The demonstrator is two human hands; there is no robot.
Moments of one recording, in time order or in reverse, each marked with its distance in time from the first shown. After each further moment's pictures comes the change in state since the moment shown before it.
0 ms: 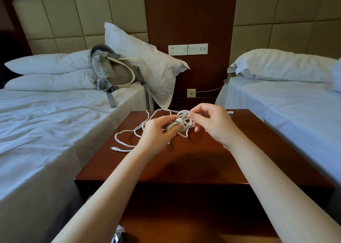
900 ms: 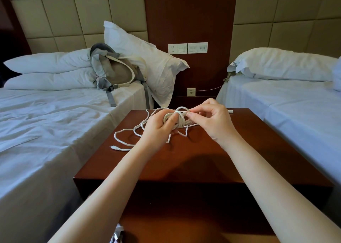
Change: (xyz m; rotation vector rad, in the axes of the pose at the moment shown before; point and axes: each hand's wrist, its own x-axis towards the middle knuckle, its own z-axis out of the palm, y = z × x) left_hand 0.000 0.019 0.000 -0.145 -0.014 -0.049; right_hand 0.001 0.004 0.007 -0.062 0.179 -0.060
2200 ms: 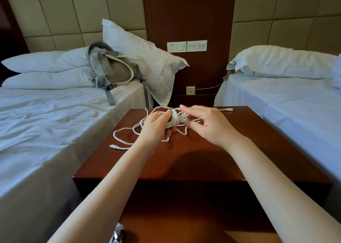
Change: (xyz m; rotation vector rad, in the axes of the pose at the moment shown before) left_hand 0.004 0.000 0.001 -0.298 0.010 -0.321; right_hand 0.000 0.010 -0.002 -0.267 -0.268 -0.242
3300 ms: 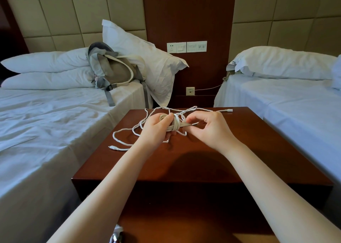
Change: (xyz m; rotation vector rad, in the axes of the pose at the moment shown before) left_hand -0.001 -0.003 -0.002 0.105 -0.021 0.038; right_hand -0.006 -0.001 0.008 0.099 0.138 0.038
